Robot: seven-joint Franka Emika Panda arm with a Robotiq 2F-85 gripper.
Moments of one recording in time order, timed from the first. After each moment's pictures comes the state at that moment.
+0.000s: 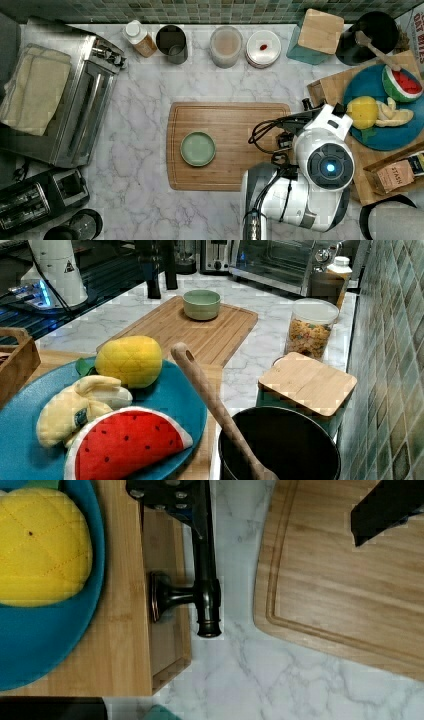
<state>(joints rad) -0.14 -0.11 -0.21 -2.36 -0.21 0.87 -1.23</state>
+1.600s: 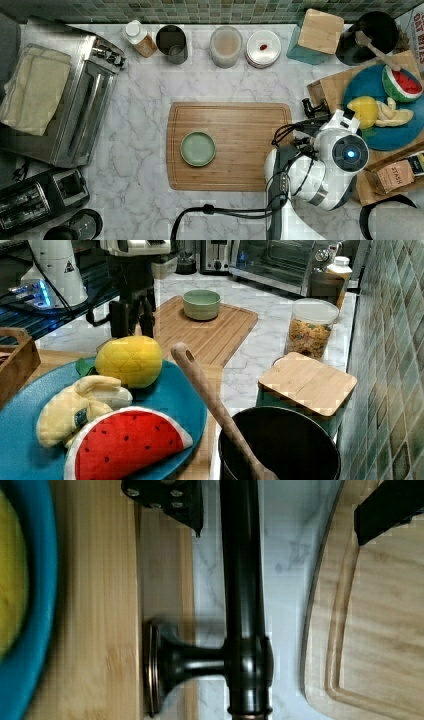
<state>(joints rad) -0.19 0.19 -0.29 -2.32 -0.04 1.06 -1.49</state>
